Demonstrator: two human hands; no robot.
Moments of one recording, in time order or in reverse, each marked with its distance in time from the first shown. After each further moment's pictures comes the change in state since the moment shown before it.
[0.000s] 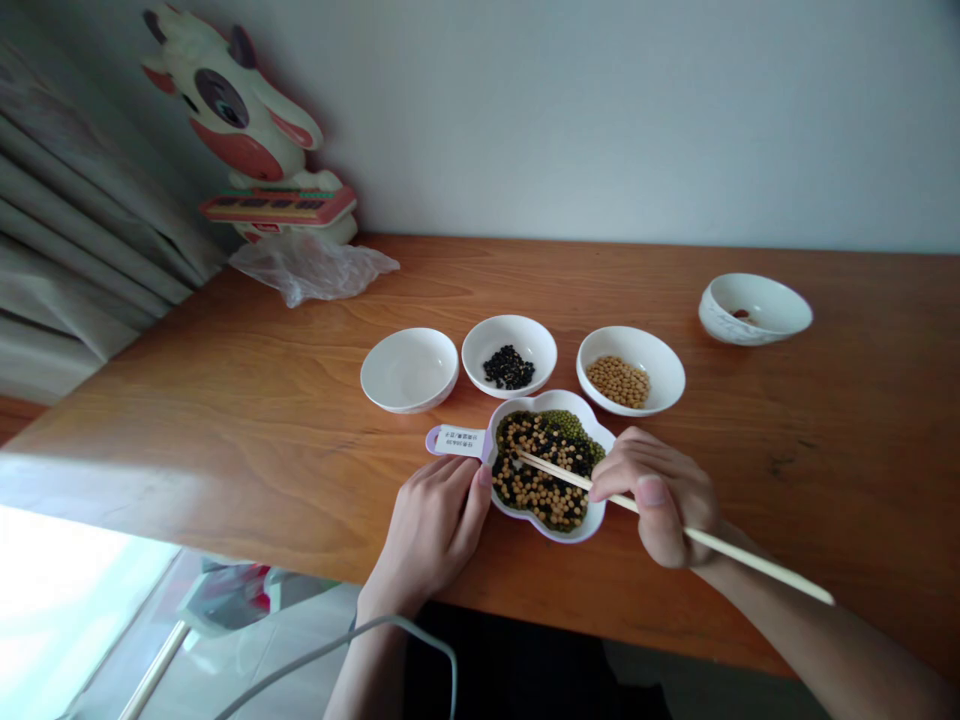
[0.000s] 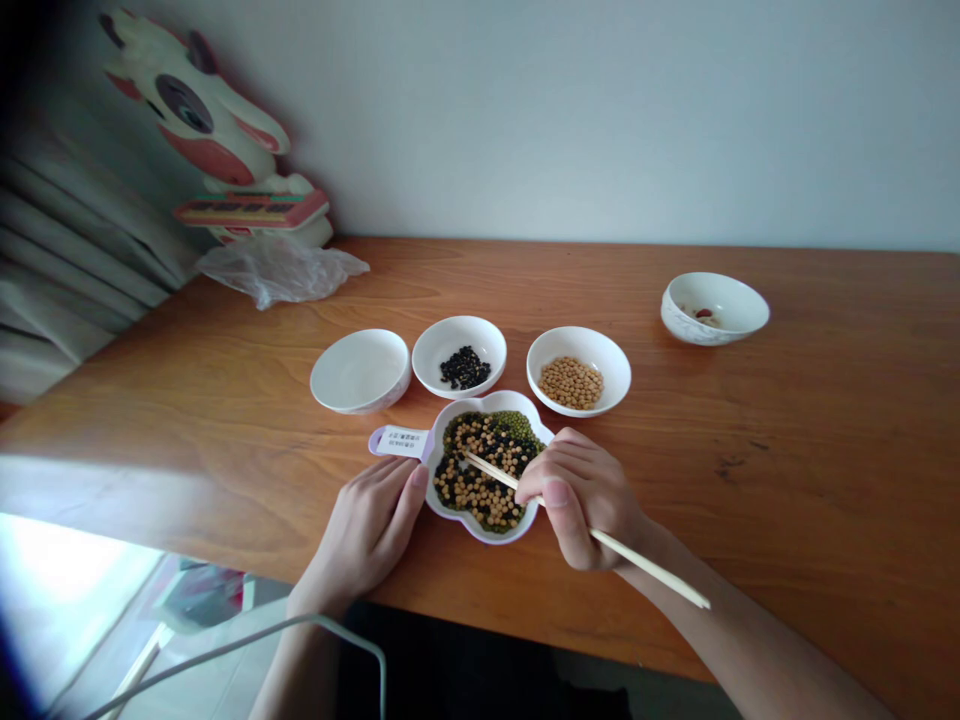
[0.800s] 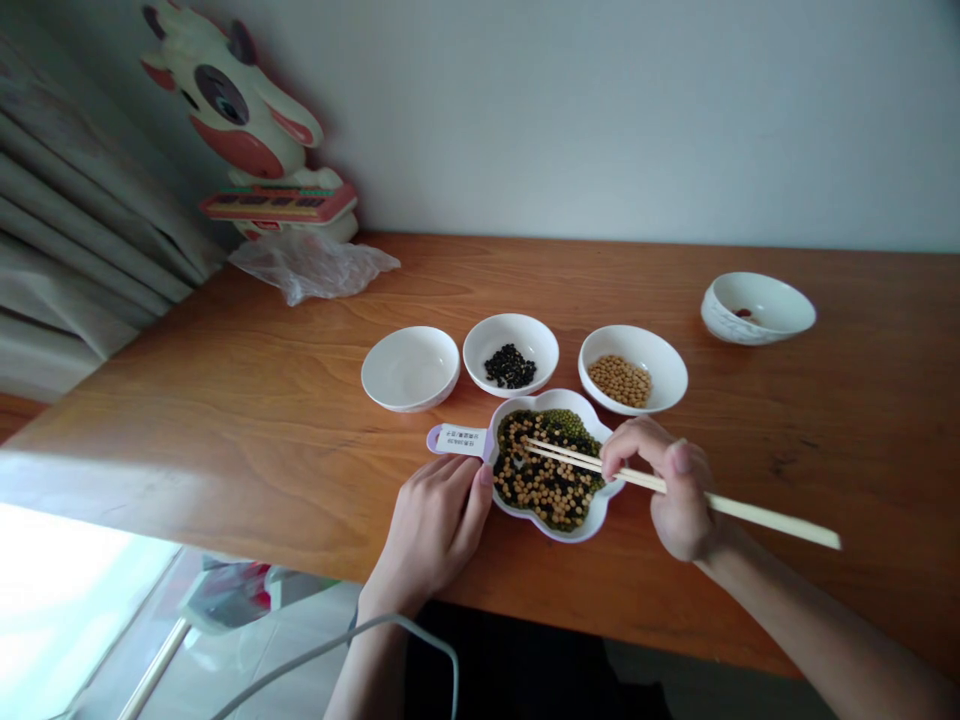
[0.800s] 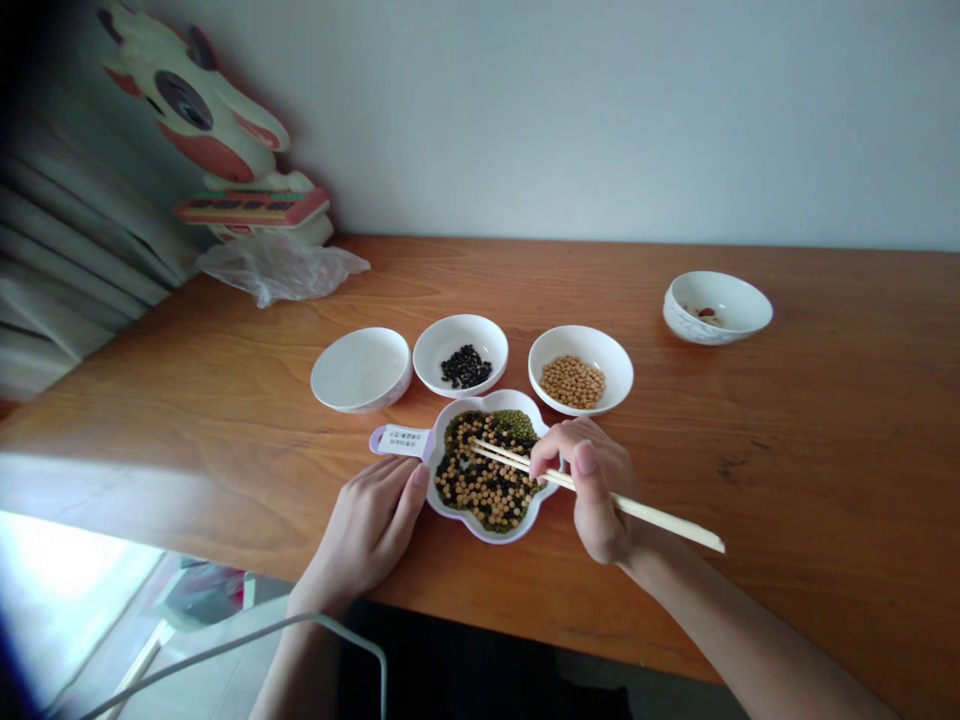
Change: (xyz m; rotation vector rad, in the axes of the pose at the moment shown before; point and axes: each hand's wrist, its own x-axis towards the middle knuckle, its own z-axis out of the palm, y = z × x) left_hand 0.001 0.001 0.000 0.010 0.005 0.009; right_hand -0.004 0.008 0.000 0.101 0.088 0.347
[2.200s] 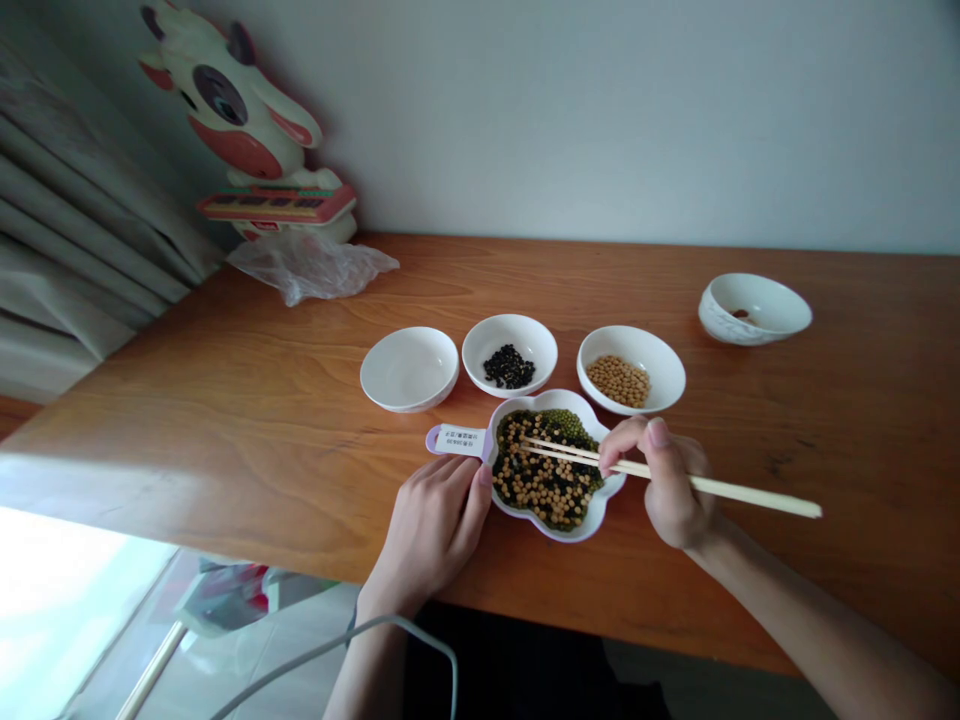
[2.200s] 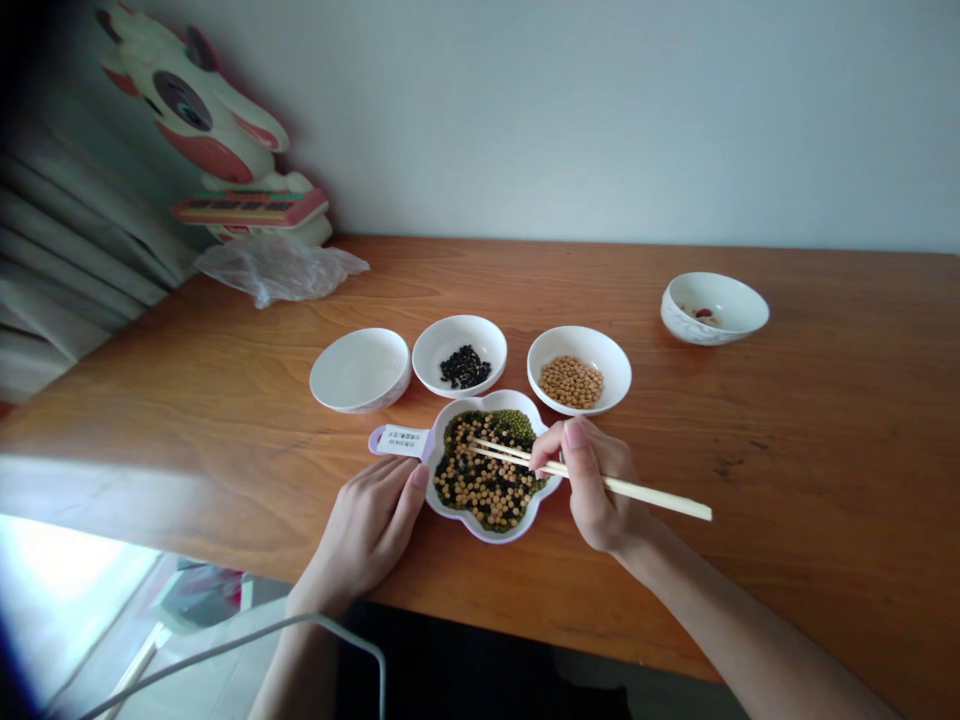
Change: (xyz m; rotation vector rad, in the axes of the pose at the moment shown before) left_hand -0.001 -0.001 0.000 0.006 0.016 0.004; right_hand 0.002 -0.001 0.003 0.072 0.086 0.077
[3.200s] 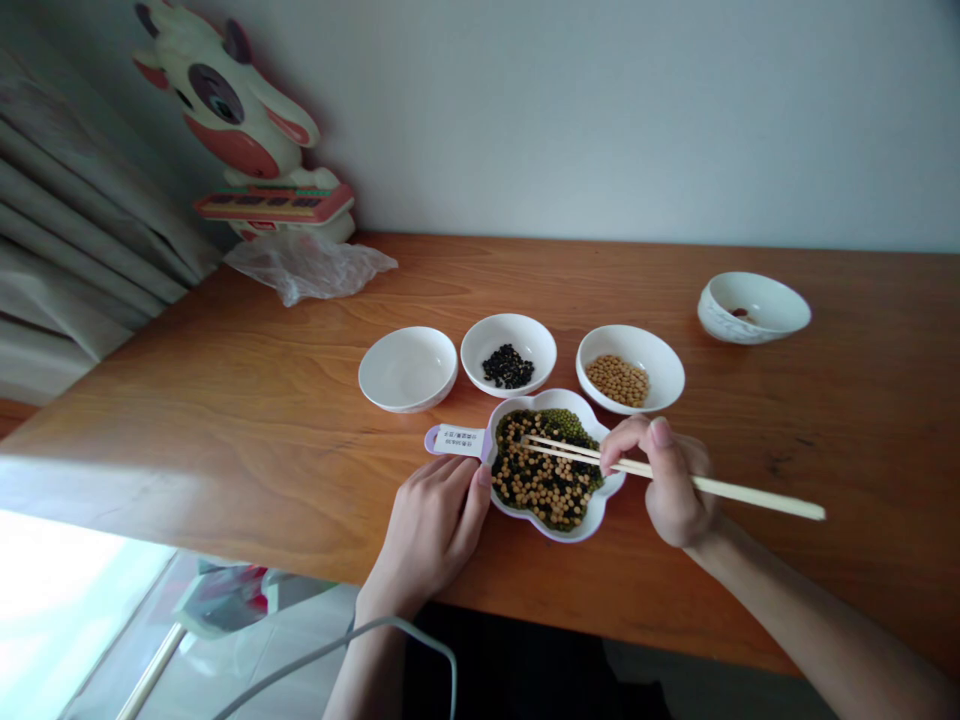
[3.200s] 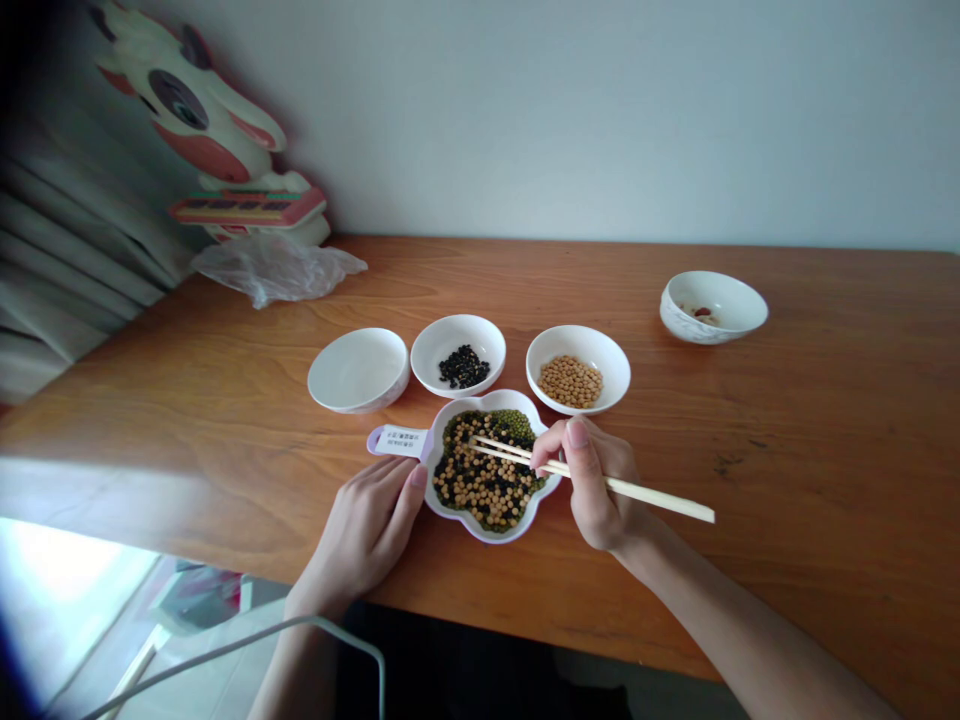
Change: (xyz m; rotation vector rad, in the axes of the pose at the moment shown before) left_hand 0.000 0.000 0.000 -0.022 -0.024 -0.014; right_hand 0.000 -0.003 -0.001 -0.007 0.005 0.007
